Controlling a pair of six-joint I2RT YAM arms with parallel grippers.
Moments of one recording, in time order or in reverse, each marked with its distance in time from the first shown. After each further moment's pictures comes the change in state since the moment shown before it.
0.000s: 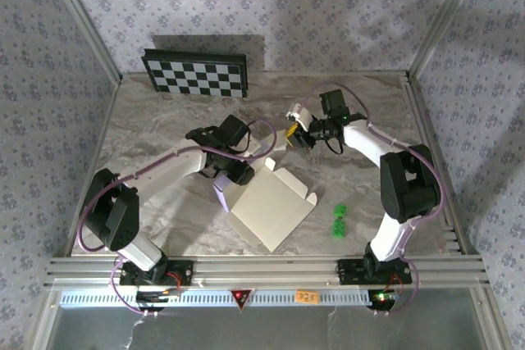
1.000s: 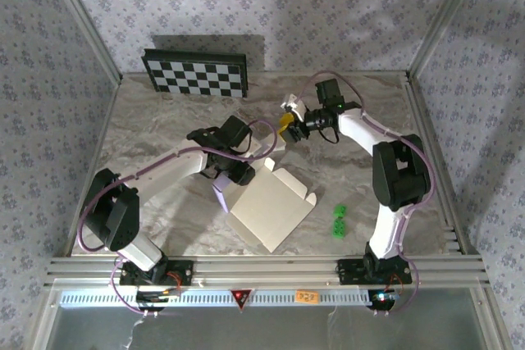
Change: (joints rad) left arm -0.011 0.001 0.000 0.000 -0.018 -0.034; right arm 0.004 0.129 0.198 -0.103 -0.172 -0.079
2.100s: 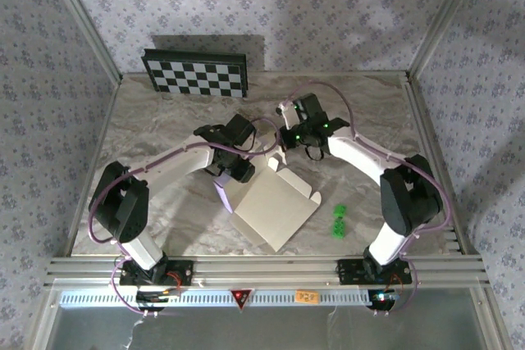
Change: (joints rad) left arm -0.002 0.074 0.053 -0.035 -0.053 -0.067; right arm 0.228 -0.214 -0.174 0.073 0.640 0.811
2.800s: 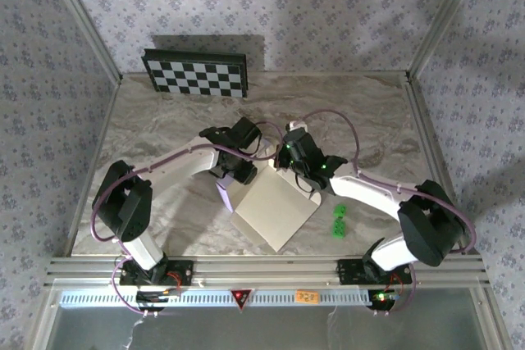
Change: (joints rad) left arm -0.035 0.020 0.011 -0.008 -0.051 -0.046; right arm 0.218 -0.224 -0.352 0.306 0.418 0.480
